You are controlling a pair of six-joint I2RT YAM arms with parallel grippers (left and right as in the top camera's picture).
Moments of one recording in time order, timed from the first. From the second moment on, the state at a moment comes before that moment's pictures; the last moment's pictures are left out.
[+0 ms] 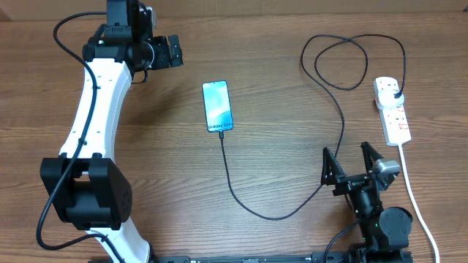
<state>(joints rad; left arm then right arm) -0.04 1.92 1.77 -0.81 0.16 -0.21 0.05 0.01 0.02 0.00 -0.15 0.24</state>
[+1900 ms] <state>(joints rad) -0.04 1.92 1.77 -0.81 0.16 -0.21 0.05 0.01 0.02 -0.02 -0.15 0.22</state>
